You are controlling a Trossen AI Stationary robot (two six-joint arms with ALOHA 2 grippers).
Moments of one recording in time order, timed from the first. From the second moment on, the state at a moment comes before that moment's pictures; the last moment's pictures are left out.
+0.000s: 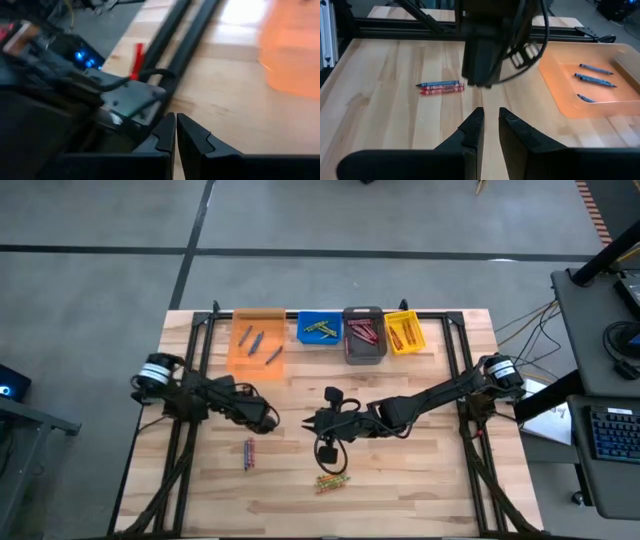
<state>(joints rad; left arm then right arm) -0.22 1.79 0.90 -1.57 -0.37 -2.29 0.28 1.80 1.31 -0.02 0.37 0.11</state>
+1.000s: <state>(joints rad) -0.32 2.04 0.81 -1.27 0.17 -3.13 0.27 1.80 1.34 -0.02 0.37 0.04</state>
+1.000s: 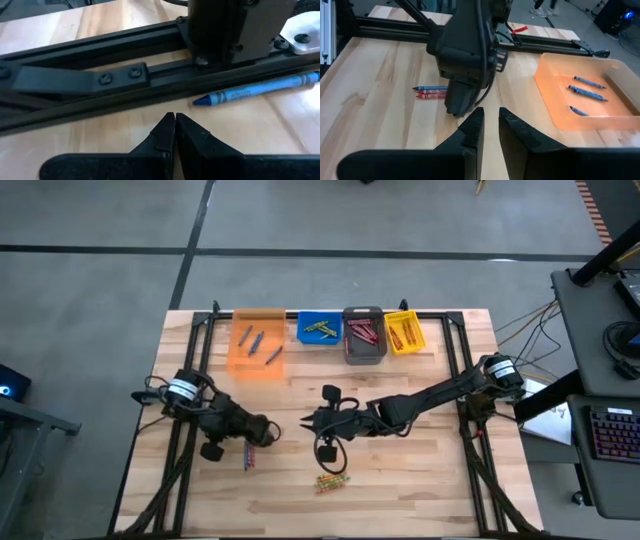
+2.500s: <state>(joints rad) -0.27 2.04 0.91 -1.41 -0.15 -2.71 0.25 1.80 1.40 -0.02 0.37 -0.04</state>
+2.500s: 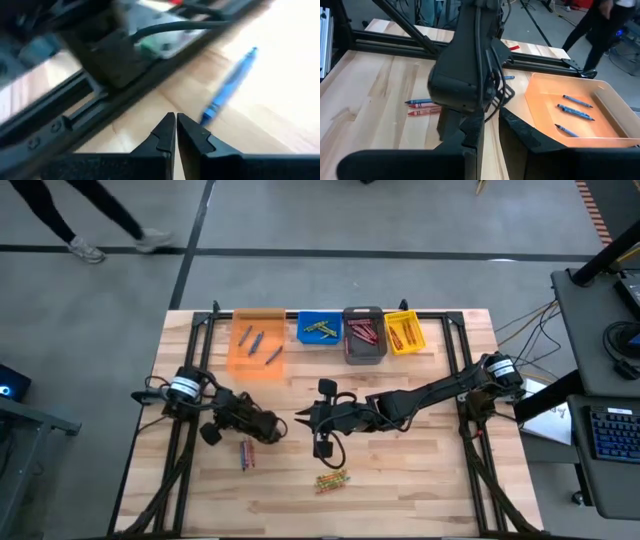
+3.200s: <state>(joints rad) -0.45 1.64 1.21 -1.57 -0.81 -1.83 0.27 1.75 1.40 -0.08 0.37 0.04</state>
